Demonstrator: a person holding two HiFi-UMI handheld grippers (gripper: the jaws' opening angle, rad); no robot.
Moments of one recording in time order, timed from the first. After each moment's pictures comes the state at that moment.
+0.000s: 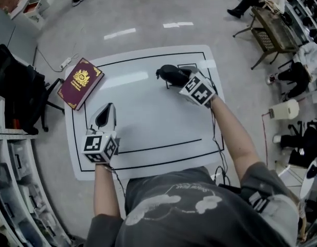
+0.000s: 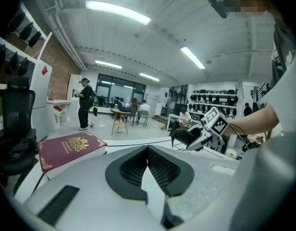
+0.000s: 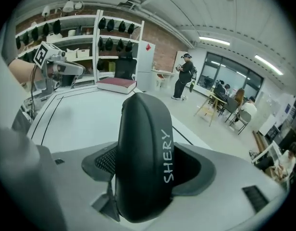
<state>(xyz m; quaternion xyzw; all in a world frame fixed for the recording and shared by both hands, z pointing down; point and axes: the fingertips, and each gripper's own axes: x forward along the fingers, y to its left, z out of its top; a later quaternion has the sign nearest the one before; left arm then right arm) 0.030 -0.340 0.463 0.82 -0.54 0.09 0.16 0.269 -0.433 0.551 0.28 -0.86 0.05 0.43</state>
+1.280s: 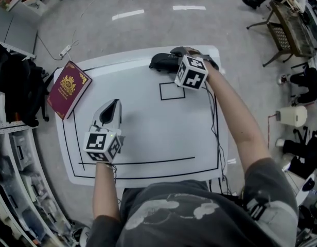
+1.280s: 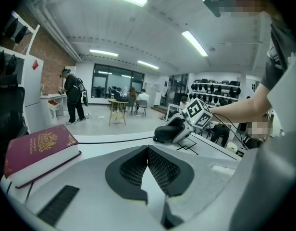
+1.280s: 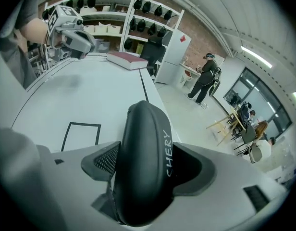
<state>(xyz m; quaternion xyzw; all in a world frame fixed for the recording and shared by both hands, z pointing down) 0.103 -0.419 0.508 0.82 -0.53 0.15 0.19 0.280 -0.551 0.610 0.13 -0.84 -0.08 0.51</state>
